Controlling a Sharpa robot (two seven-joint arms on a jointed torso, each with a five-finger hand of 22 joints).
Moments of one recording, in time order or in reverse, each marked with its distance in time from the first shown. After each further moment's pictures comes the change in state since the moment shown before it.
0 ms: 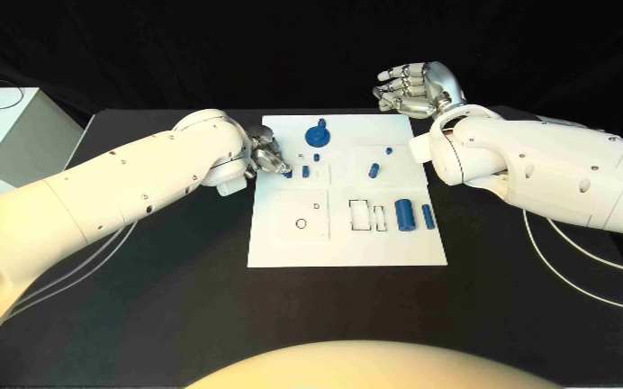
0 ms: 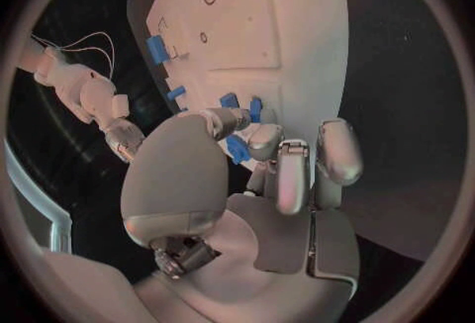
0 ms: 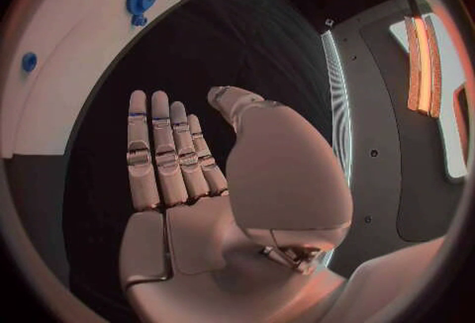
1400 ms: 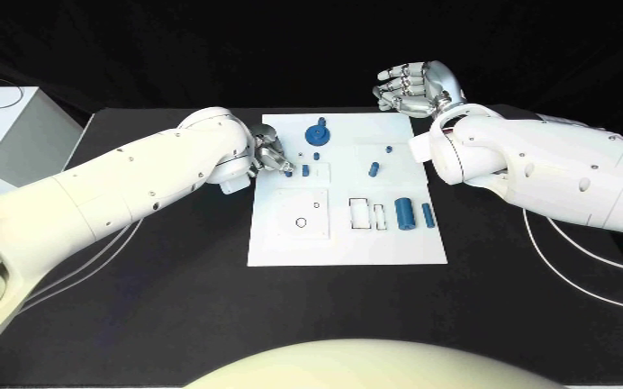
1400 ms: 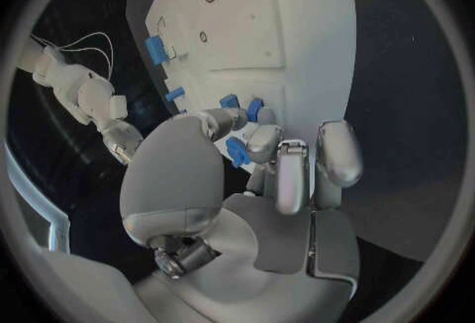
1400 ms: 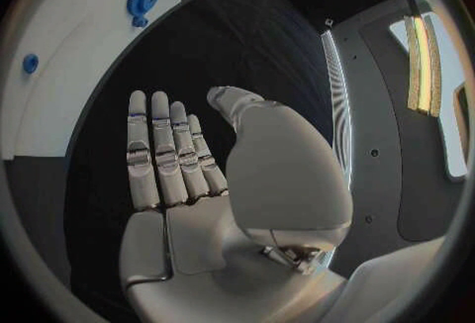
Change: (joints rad) left arm 0.001 0.026 -0.001 -0.028 -0.001 0.014 -0.005; left_hand -0.062 -0.004 -0.019 -0.019 0.049 0.017 -0.015 0.024 0.021 0.022 -0.014 0.000 0.017 -0.003 -0.011 0.005 0.000 0.000 0.007 -0.007 0.000 0.007; right arm -0.001 0.002 0.000 -0.003 0.001 0.007 0.000; right_hand 0.000 0.000 0.003 -0.003 0.010 0.000 0.000 -0.004 -0.001 0.000 0.000 0.000 -0.009 0.000 0.000 -0.011 -0.006 0.000 -0.004 0.004 0.000 -0.008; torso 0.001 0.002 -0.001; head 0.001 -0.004
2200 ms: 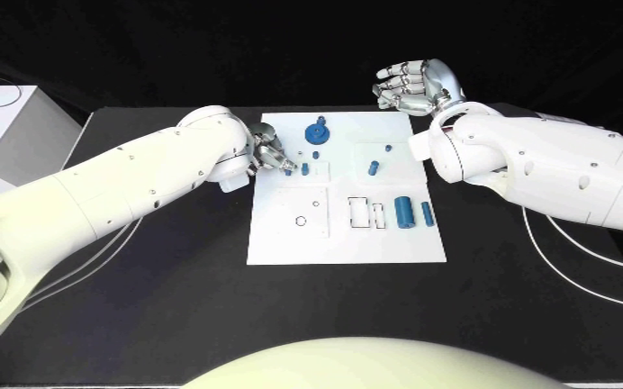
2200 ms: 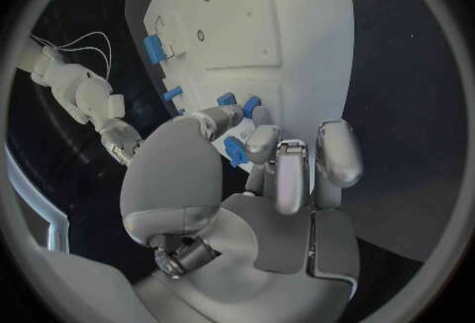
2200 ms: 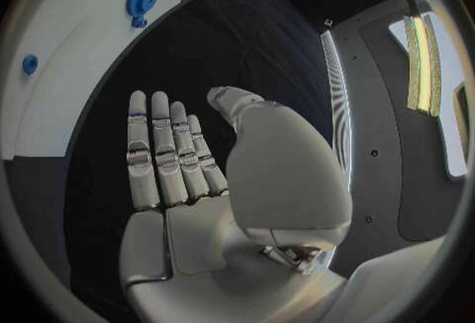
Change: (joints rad) left arm -0.001 0.006 0.000 -0.015 -0.002 0.002 0.001; left_hand -0.036 -0.004 -0.137 -0.009 -0.030 0.039 -0.040 -0.018 -0.005 -0.003 -0.006 0.004 0.008 0.000 -0.007 0.000 0.000 0.000 0.004 -0.004 0.000 -0.003; right arm 0.000 -0.001 0.000 0.000 0.001 0.004 0.000; right_hand -0.004 0.004 -0.003 -0.003 0.004 0.000 0.000 -0.004 0.000 0.000 0.000 -0.004 -0.005 0.000 0.000 0.000 -0.003 0.000 -0.004 -0.004 0.000 -0.005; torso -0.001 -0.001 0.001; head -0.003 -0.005
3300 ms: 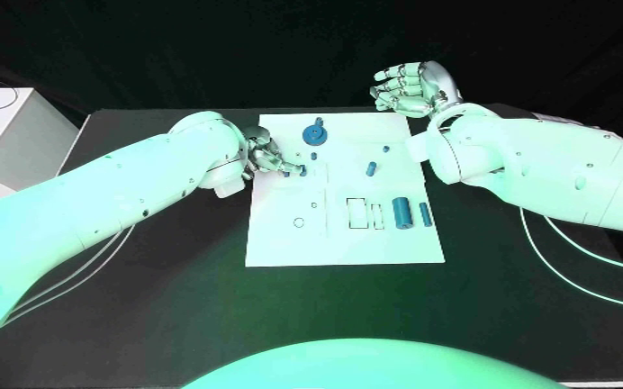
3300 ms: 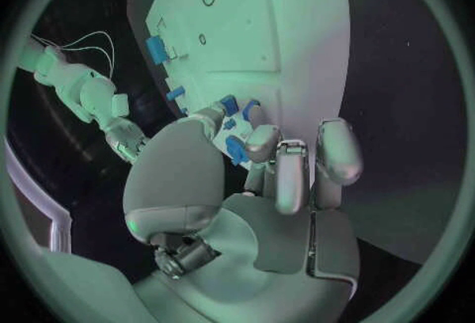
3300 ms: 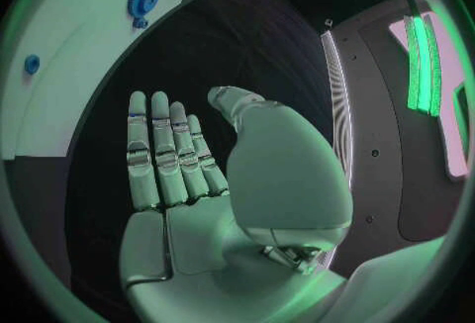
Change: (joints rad) left arm -0.018 -0.037 0.021 0.053 -0.005 -0.026 0.002; left_hand -0.044 0.043 -0.327 0.095 -0.238 -0.007 0.016 -0.012 0.007 -0.013 0.005 0.000 -0.015 0.000 0.000 0.000 0.000 0.000 -0.001 0.000 -0.017 -0.017; right arm -0.002 -0.002 0.000 0.000 0.001 0.002 0.000; right_hand -0.004 -0.004 0.000 0.000 0.004 0.000 0.000 0.000 -0.001 -0.004 0.004 0.000 -0.007 0.000 0.000 -0.008 -0.006 0.000 -0.004 0.004 0.000 -0.007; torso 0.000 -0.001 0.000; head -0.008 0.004
